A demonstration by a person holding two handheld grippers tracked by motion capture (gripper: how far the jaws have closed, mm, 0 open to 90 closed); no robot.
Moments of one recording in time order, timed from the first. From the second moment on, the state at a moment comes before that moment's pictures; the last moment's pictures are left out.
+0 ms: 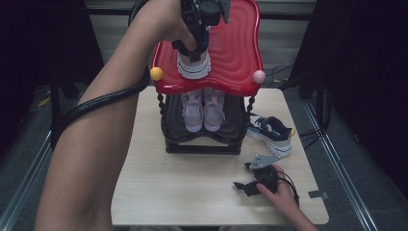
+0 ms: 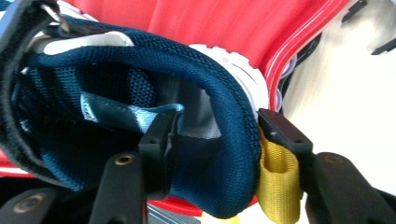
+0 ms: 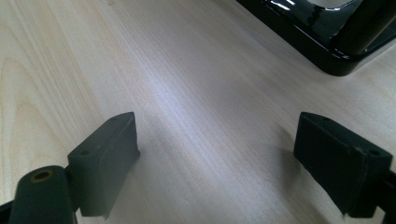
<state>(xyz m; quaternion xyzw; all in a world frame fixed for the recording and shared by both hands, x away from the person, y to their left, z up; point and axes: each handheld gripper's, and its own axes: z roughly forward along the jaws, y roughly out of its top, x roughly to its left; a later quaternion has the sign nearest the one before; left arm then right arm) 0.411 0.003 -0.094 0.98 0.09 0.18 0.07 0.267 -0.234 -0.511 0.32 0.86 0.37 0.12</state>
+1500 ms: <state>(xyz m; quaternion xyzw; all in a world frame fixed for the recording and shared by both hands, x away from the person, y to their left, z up) 0.407 0.015 -0.080 0.97 0.15 0.16 0.12 0.267 -0.234 -0.511 0.32 0.86 0.37 0.12</state>
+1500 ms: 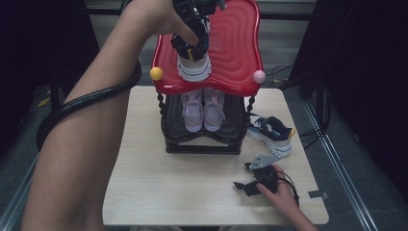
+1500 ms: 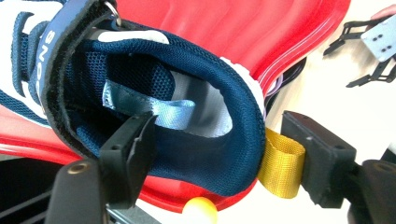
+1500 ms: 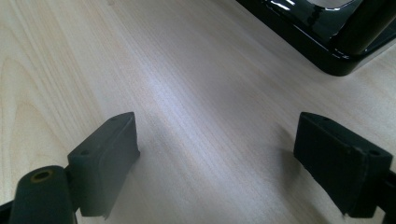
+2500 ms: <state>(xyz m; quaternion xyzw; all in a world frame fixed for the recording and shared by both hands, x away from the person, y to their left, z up) 0.397 0.043 -0.066 0.96 0.18 0.15 0.15 0.267 -0.234 -0.511 0.32 0.86 0.37 0.12</state>
